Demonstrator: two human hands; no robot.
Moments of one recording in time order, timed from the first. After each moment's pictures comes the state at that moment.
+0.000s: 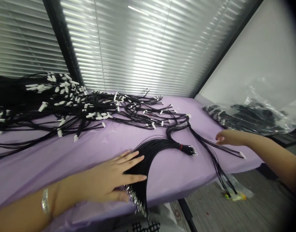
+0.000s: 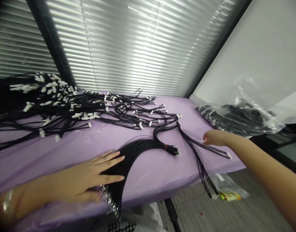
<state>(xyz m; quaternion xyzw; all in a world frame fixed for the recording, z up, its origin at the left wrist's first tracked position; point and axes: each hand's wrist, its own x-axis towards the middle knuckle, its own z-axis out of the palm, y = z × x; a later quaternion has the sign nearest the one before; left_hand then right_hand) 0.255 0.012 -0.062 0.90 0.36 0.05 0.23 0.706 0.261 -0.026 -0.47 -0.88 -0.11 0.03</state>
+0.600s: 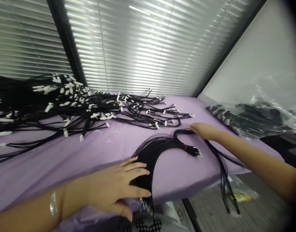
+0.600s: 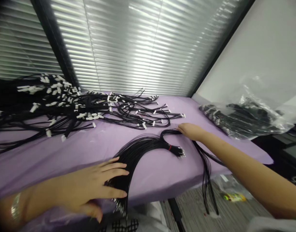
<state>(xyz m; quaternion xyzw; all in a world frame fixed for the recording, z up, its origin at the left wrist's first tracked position) 0.260 0.006 -0.063 0.94 0.28 0.07 0.20 0.621 0.277 -0.070 -0.38 -0.92 -0.06 -0.08</state>
